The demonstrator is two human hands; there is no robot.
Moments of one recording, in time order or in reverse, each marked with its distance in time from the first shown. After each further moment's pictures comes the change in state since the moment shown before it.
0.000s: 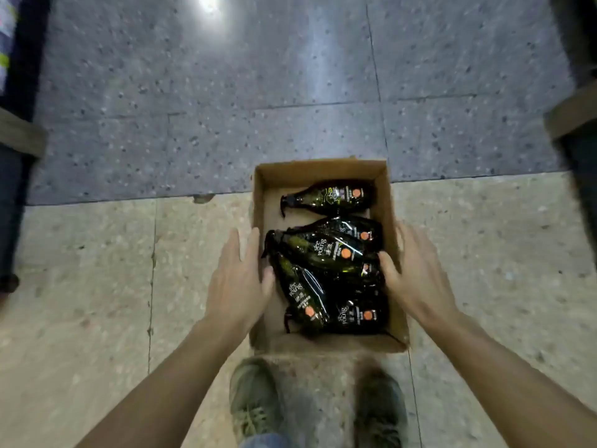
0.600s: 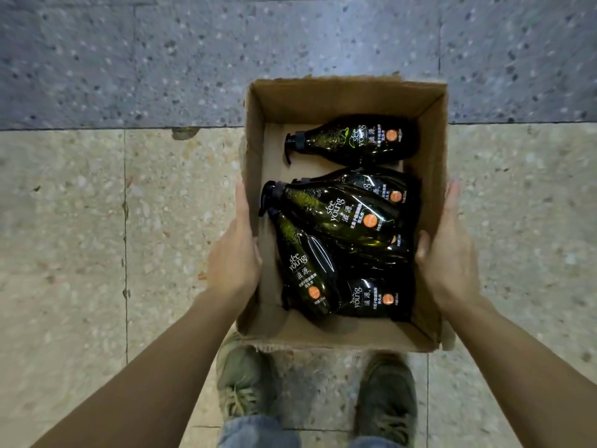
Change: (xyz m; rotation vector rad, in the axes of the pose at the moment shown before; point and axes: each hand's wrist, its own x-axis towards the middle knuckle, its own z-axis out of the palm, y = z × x) left_hand 0.045 -0.037 0.092 -0.126 0.022 -0.207; right_hand 0.039 0.060 0.076 0.021 0.033 0.099
